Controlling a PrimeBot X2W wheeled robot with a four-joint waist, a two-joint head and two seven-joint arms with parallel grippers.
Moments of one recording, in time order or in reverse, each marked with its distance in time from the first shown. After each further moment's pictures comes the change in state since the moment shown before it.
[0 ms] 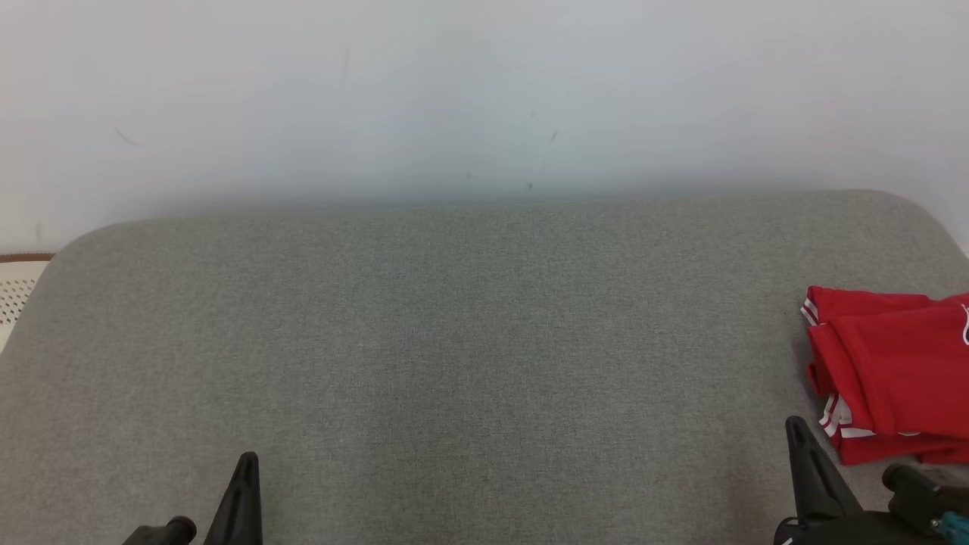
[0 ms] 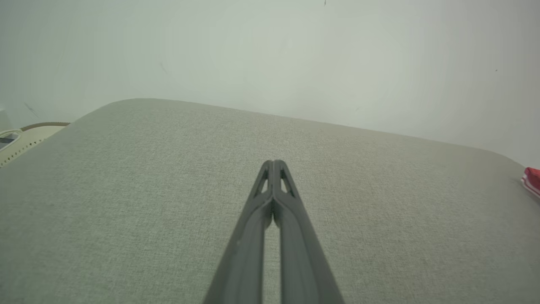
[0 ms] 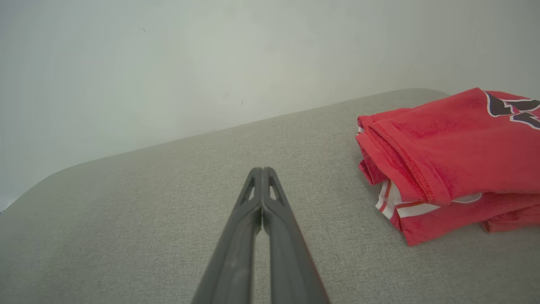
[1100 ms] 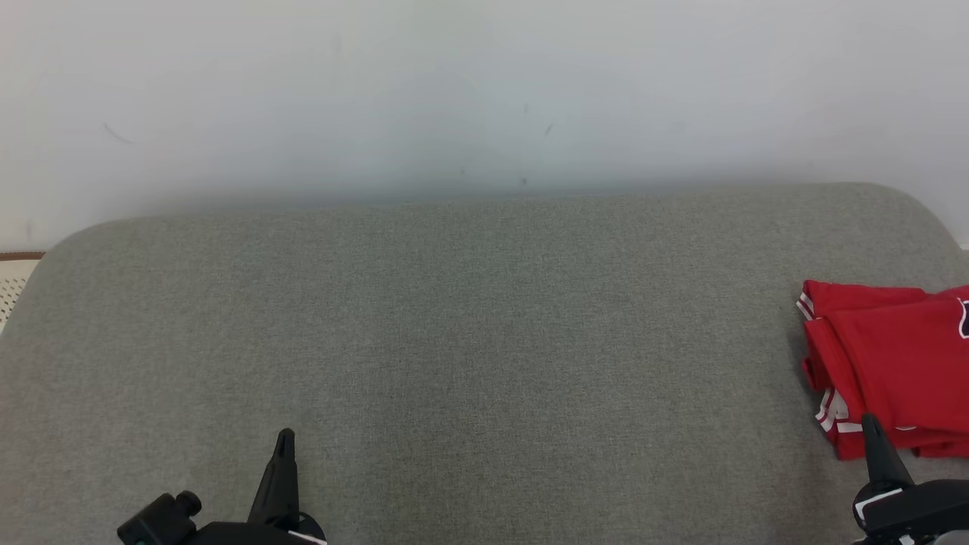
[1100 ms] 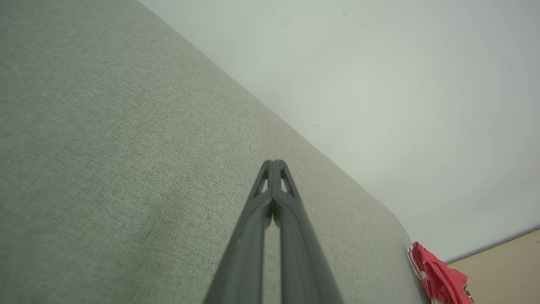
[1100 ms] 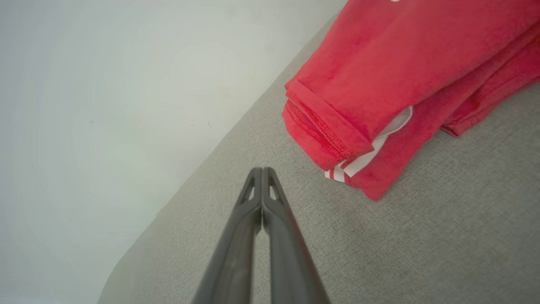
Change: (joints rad) left arm -0.154 -0.052 -0.100 0.190 -0.589 -0.115 -0.022; right arm -0.143 -0.035 -0.211 0.224 0.563 0.000 0.158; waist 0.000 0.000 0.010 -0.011
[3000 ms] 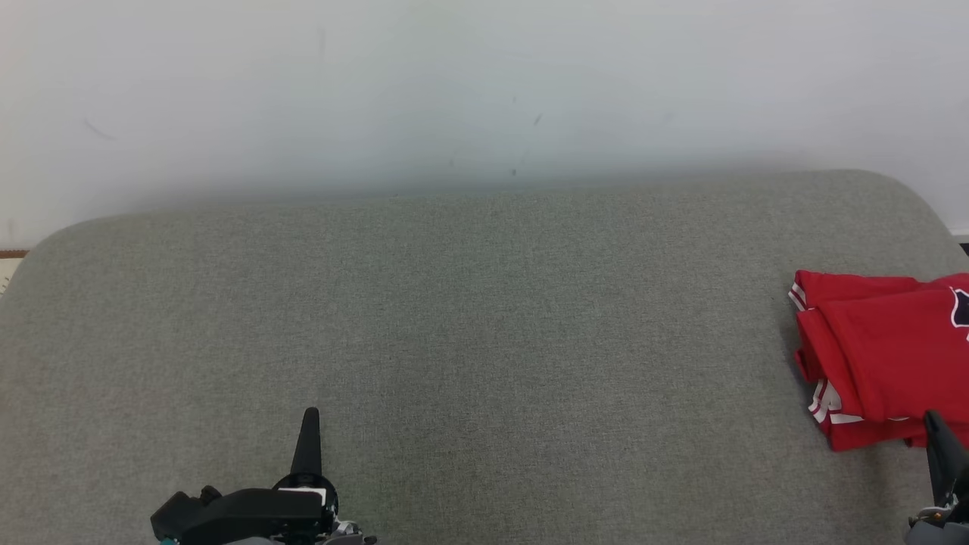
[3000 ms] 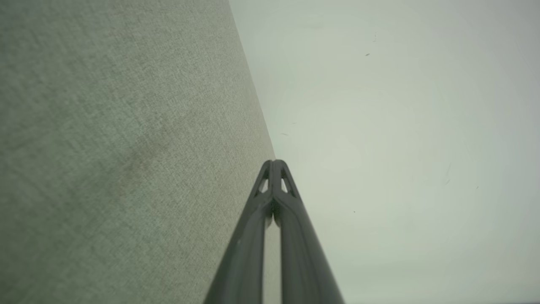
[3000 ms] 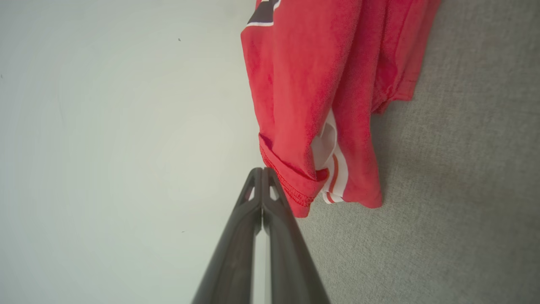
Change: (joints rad) left arm -0.151 -0.055 -0.095 0.178 -0.613 -0.121 -0.022; right arm -0.161 -0.014 -0.276 0.237 0.550 -0.001 0.199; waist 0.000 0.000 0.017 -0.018
